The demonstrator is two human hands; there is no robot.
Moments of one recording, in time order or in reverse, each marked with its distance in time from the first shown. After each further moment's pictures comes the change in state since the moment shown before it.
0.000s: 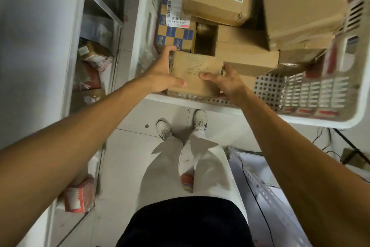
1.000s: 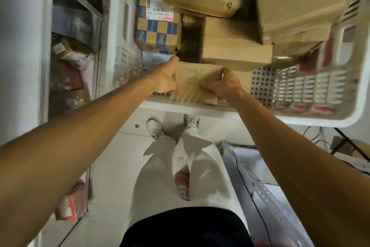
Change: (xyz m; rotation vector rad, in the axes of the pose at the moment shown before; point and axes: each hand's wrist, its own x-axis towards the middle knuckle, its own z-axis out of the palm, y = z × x) left_hand 0.070 -0.022 0.042 0.342 -0.190 -0.083; right_hand 0.028 0.020 -0.020 -0.257 0.114 0.168
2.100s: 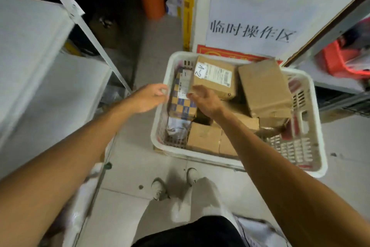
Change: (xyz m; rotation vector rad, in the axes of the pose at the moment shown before) left_hand -0.155 0.002 -0.148 -0.253 0.289 0.223; right_hand -0.125 -0.156 0.026 -0.155 0.034 -0.536
